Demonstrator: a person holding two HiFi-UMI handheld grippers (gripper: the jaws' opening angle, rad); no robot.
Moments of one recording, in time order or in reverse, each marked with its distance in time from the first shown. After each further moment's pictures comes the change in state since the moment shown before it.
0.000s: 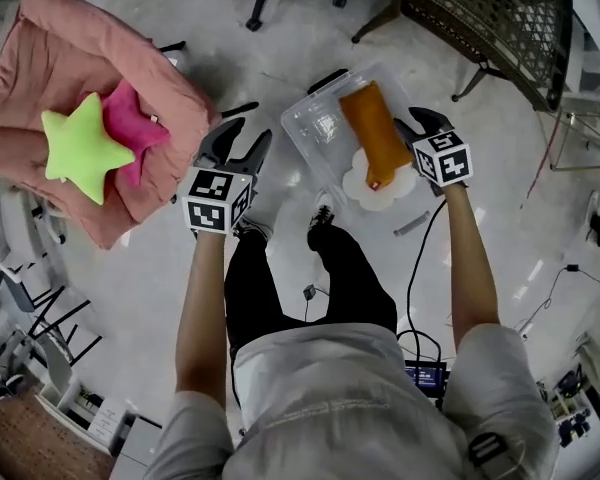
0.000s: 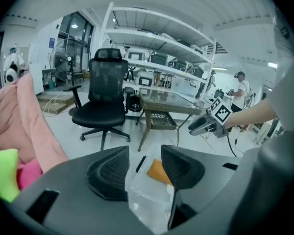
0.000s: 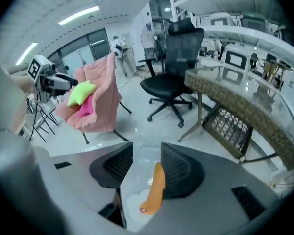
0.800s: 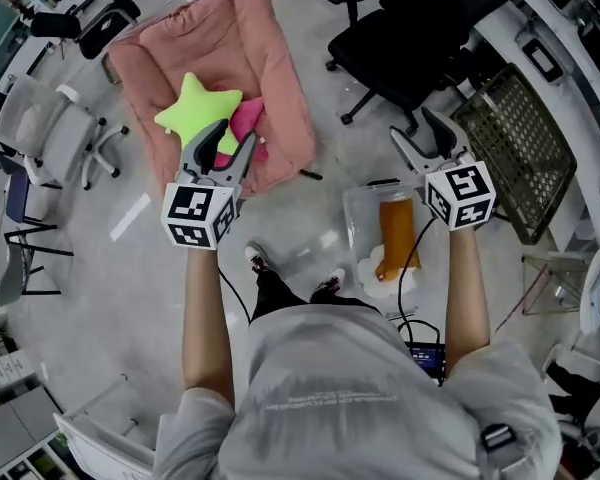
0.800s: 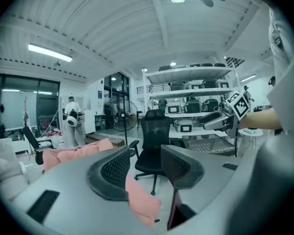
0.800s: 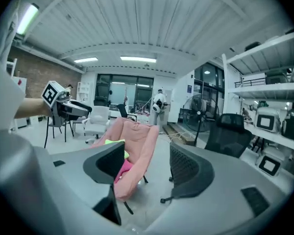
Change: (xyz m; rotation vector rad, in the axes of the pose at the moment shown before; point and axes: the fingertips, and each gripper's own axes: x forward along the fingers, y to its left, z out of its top) left arm -0.361 0.100 0.130 -0.032 -0.475 0.512; right arm -0.198 0.249 0.367 -0.445 -0.602 0.182
